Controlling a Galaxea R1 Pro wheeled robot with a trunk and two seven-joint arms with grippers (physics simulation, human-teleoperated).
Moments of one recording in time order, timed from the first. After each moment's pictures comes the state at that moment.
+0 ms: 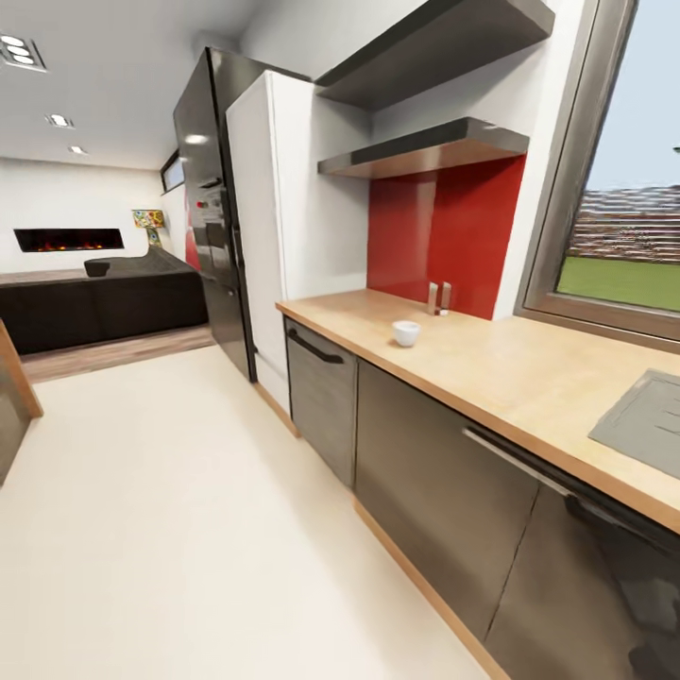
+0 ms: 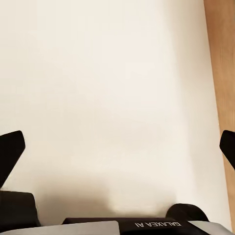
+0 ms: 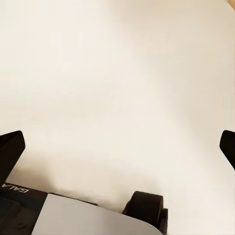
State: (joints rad) left arm -0.24 0.27 -0.08 -0.03 0.62 0.02 -0.74; right arm -0.03 -0.10 -0.71 -0.50 0.48 -0.07 0.76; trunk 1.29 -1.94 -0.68
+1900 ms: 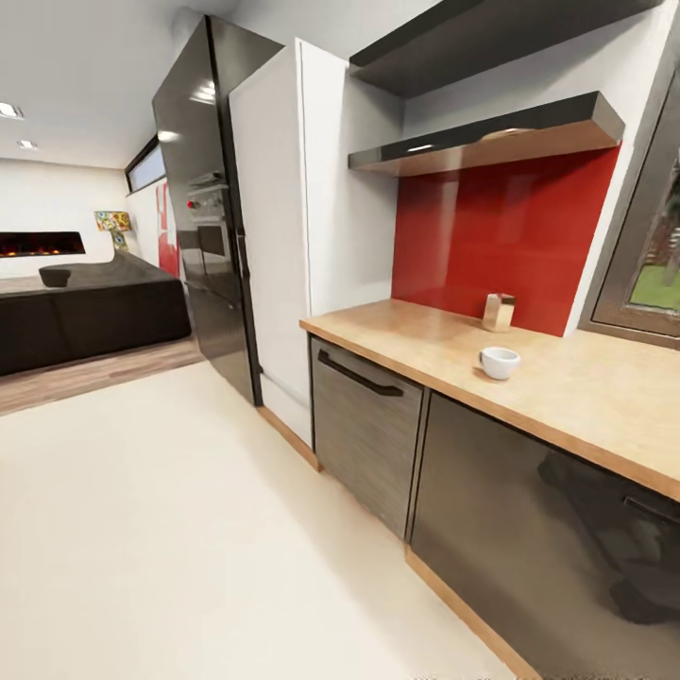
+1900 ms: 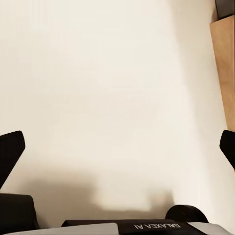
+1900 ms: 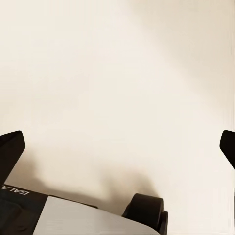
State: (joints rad) left arm -0.24 0.27 -0.08 -0.03 0.62 0.02 -0.74; right arm -0.03 -0.10 -0.71 -0.50 0.48 -0.07 0.76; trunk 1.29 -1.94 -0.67
